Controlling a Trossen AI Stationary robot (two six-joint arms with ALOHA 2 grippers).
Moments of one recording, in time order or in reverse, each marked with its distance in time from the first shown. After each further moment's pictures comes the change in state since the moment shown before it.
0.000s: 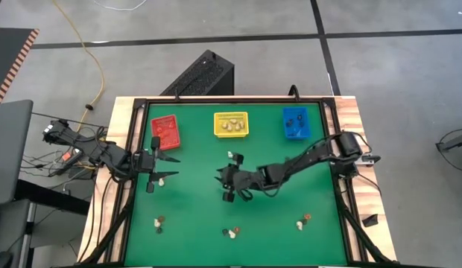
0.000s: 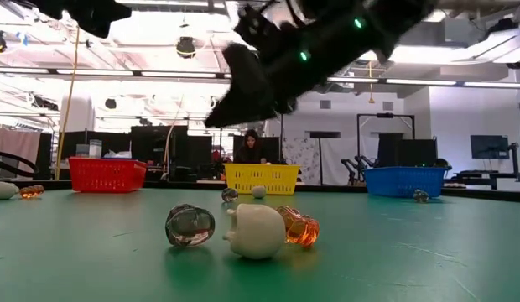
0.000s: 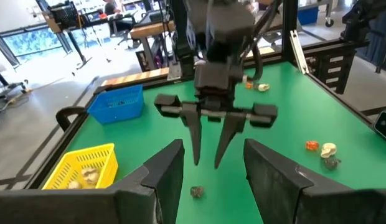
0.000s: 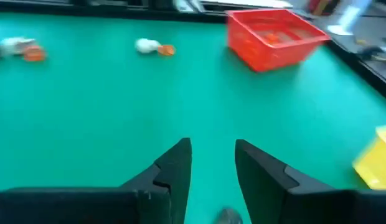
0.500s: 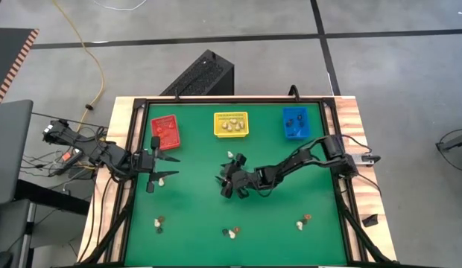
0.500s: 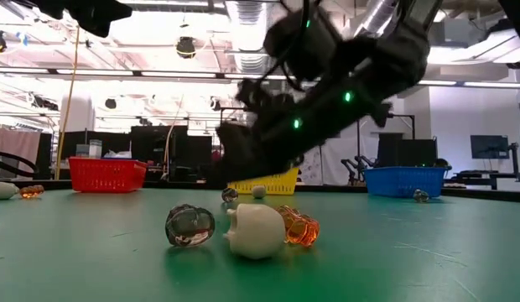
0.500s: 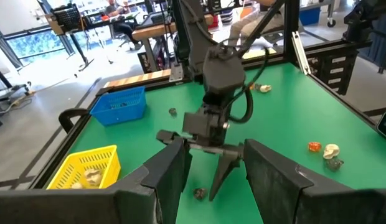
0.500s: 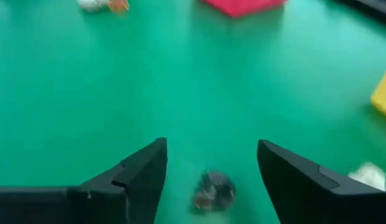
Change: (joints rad) left arm 0.000 0.000 0.000 0.006 -0.007 0.010; right arm -0.054 0.167 -0.064 0.186 0.037 0.138
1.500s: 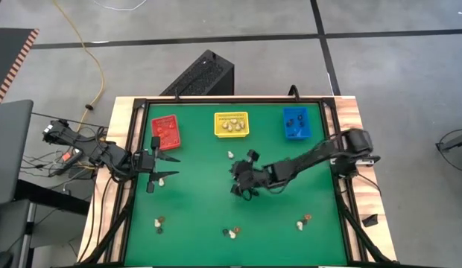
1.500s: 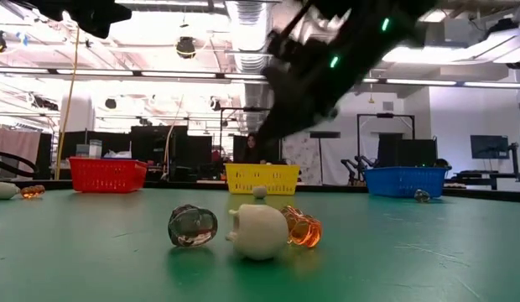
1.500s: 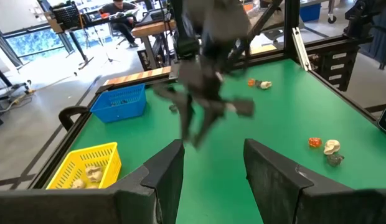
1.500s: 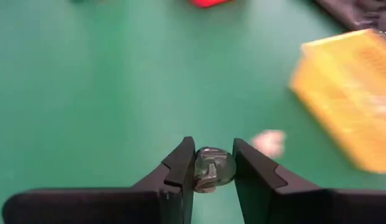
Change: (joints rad) left arm 0.000 0.000 0.000 -0.012 -0.001 0.002; right arm 0.046 -0.273 -0.001 -0.495 0.065 0.106
